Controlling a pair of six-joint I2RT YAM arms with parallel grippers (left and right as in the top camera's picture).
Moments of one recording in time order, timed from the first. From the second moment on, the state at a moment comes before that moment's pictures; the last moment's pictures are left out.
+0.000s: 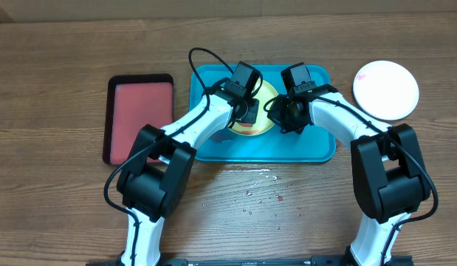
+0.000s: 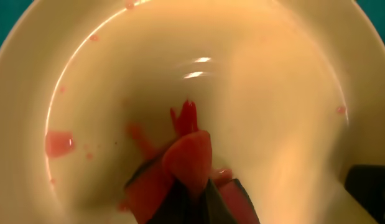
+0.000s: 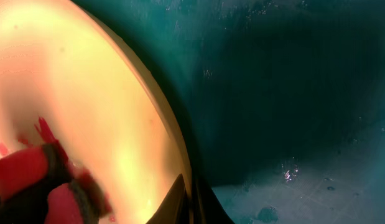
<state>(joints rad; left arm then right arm) -0.54 2.13 1.50 -0.50 -0.01 -0.32 0.32 2.00 1.29 -0.56 -0.17 0.85</state>
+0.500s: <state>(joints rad) -0.54 2.18 1.51 -0.27 -0.04 -0.32 0.32 2.00 1.29 -0.56 -0.18 0.86</state>
